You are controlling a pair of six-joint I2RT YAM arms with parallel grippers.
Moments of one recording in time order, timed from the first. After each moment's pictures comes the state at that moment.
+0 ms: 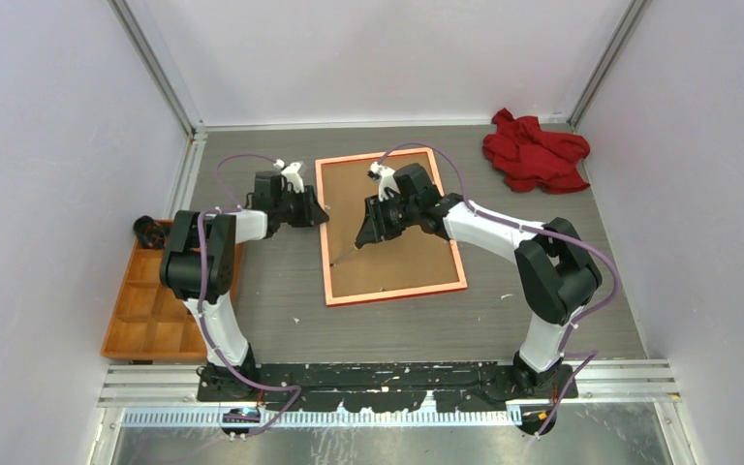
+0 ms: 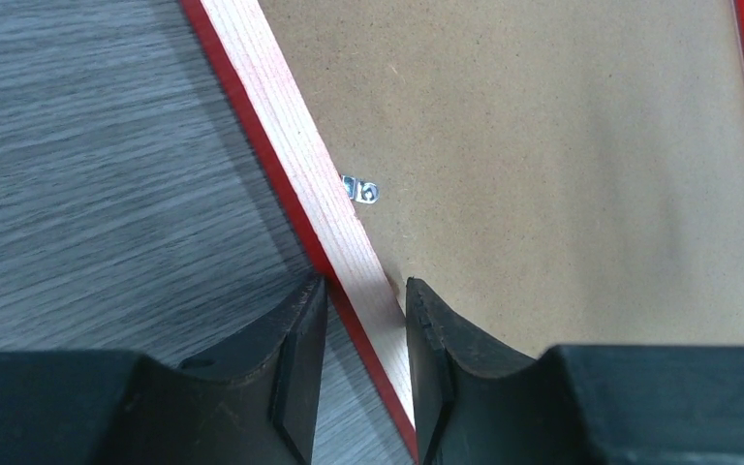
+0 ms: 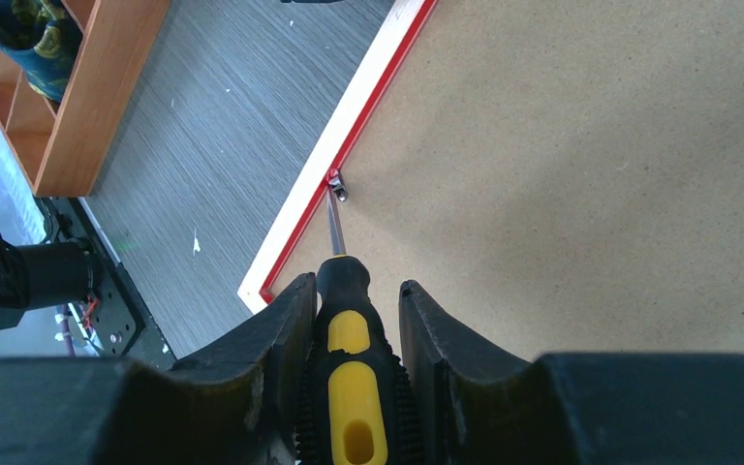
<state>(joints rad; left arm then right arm) -0.14 1.87 0.96 0.22 0.49 -0.22 0.64 1.78 1.21 -0.13 -0.46 0.31</state>
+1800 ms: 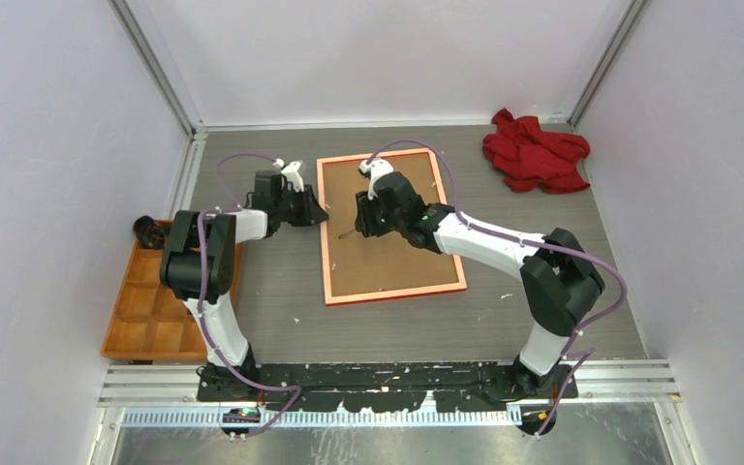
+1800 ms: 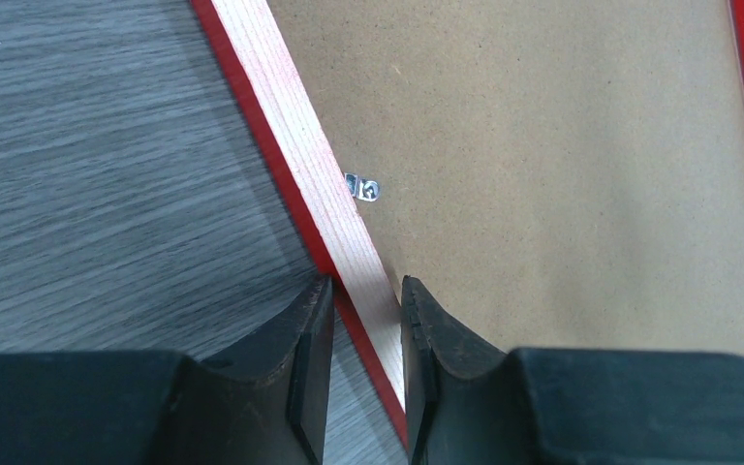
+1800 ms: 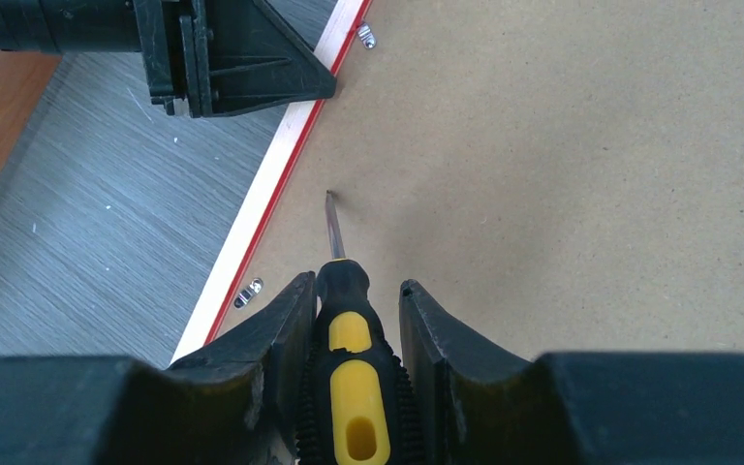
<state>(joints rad) -0.14 1.87 0.96 0.22 0.49 -0.23 0.78 1.73 1.21 -0.08 0.05 0.30</state>
